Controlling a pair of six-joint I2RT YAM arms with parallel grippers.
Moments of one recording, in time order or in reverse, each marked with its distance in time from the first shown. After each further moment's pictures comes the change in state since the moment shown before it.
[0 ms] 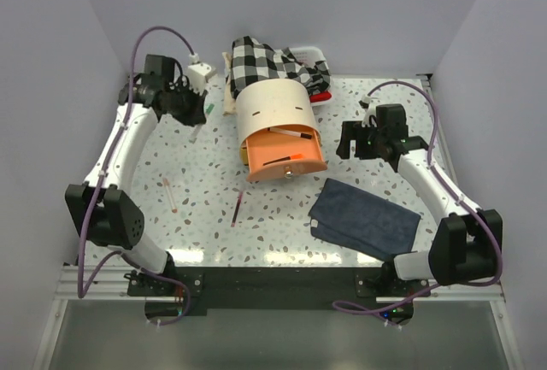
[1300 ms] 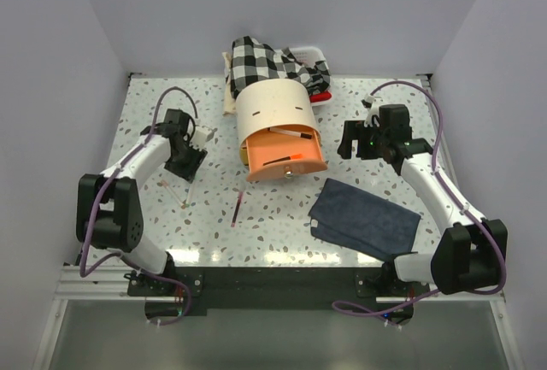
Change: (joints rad) left arm 0.000 -0.035 -0.491 0.120 -0.314 -0.016; right arm 0.000 -0.048 -0.003 -0.014 -0.001 0.002
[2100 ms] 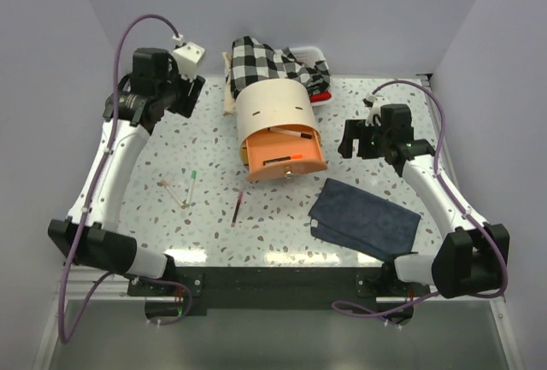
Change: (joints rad) left arm -0.089 -0.157 0.586 -0.039 -0.066 -0.023; right arm 0.000 -0.024 0.000 0.002 0.002 0.000
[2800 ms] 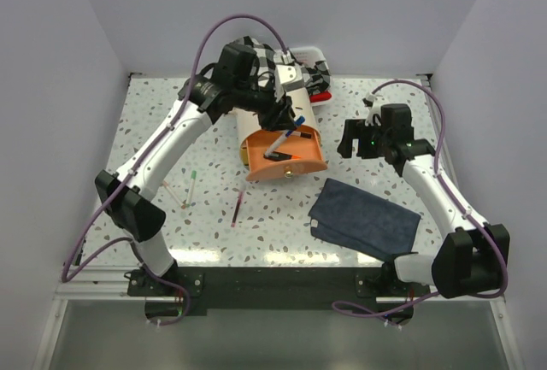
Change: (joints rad) left arm -0.379 0.315 0.266 -0.006 0.783 0.103; right arm 0.000 0.000 0.004 0.000 -0.015 0.004
